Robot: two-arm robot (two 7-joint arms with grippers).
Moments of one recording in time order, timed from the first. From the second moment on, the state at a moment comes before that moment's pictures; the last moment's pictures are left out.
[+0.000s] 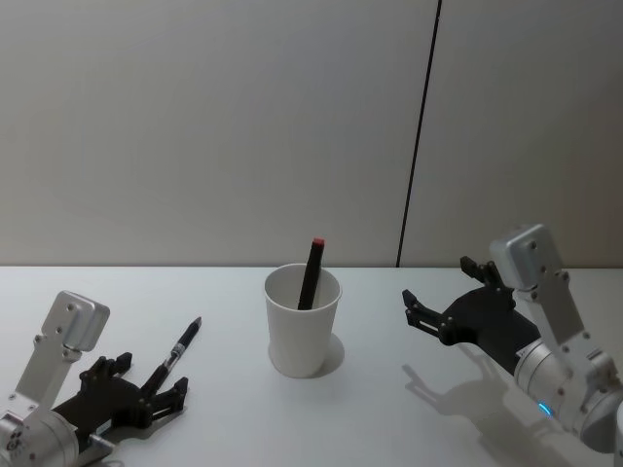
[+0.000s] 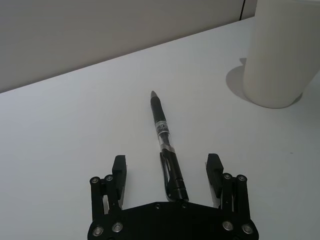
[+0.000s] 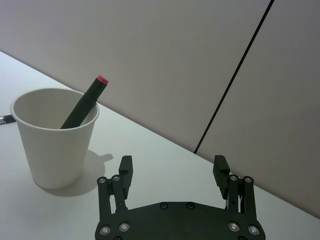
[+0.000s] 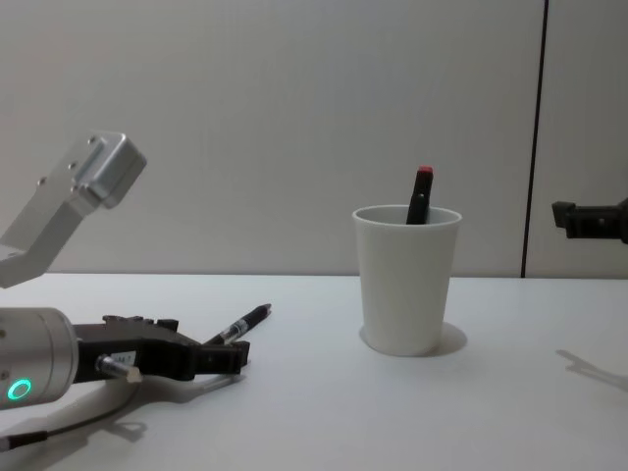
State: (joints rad) left arm -0.31 0.38 0.38 -1.43 -0.32 0.30 -0.28; right arm 0.18 0.31 -0.11 -1.68 -0.01 0.26 0.32
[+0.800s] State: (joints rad) left arm -0.31 0.37 0.38 -1.42 -0.32 0.30 -0.29; right arm 0.18 0.31 -0.11 -1.68 -0.01 0.26 0.32
